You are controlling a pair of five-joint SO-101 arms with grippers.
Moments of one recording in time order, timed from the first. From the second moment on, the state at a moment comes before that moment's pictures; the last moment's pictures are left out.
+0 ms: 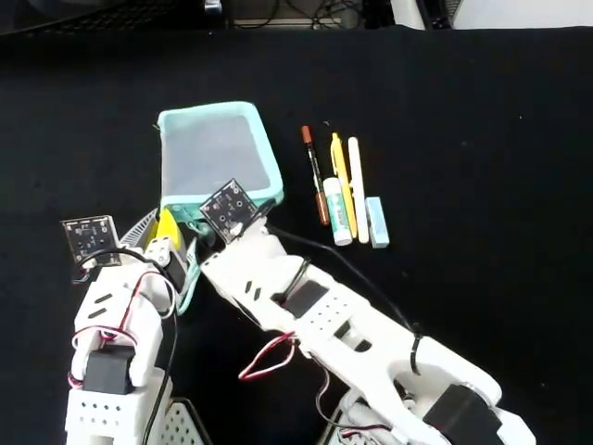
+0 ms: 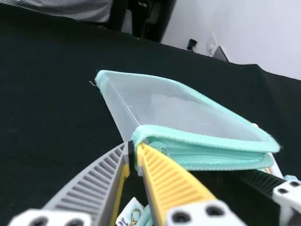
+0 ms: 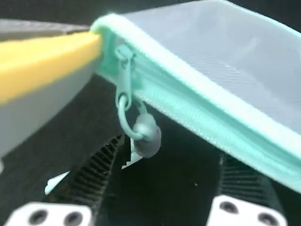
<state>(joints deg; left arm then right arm) -0.1 -102.7 90.0 39.6 16.1 -44.1 -25.5 66.0 3.3 -1.8</state>
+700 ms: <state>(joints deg) -4.1 -102.7 90.0 40.7 16.1 -44.0 -9.2 51.3 3.3 1.0</state>
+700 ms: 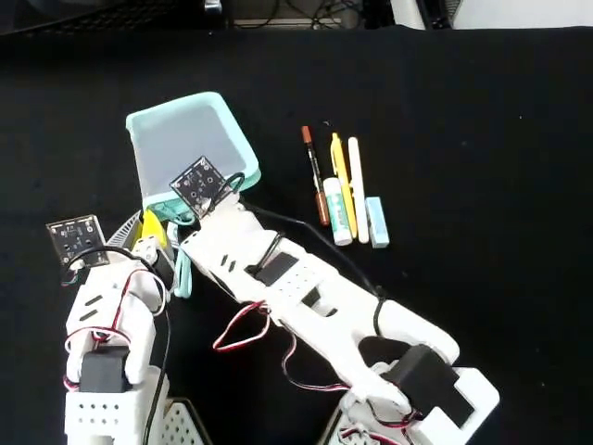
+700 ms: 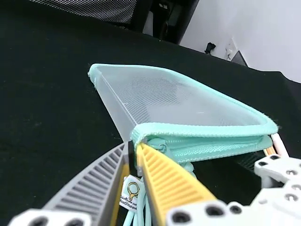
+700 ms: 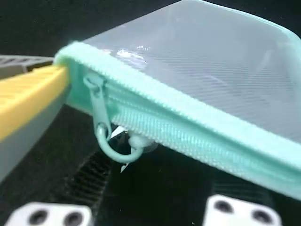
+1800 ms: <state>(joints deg) 9.9 -102.7 92.3 40.7 12.4 -35.4 -65.3 79.9 32.9 15.4</state>
